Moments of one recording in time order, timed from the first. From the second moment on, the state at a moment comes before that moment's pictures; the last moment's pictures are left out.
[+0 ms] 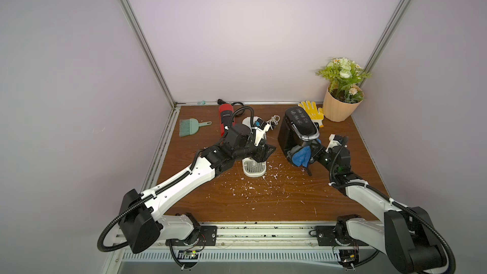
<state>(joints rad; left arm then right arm) -0.75 1.30 1.10 -0.25 0.26 -0.20 0.19 1.20 0.41 0.39 -0.16 0.85</state>
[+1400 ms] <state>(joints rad) -0.75 1.29 1.10 -0.27 0.25 -0.21 0.20 1.41 0.44 0.62 -0.24 0.95</state>
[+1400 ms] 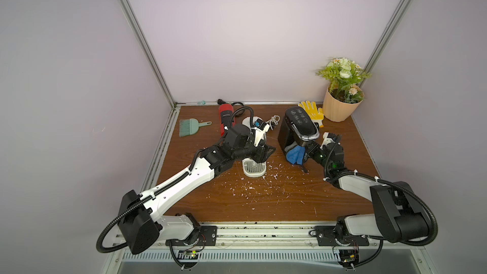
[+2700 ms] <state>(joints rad) -0.75 1.26 1.07 -0.27 0.25 -0.22 0.08 1.55 0.41 0.92 -0.28 1.14</state>
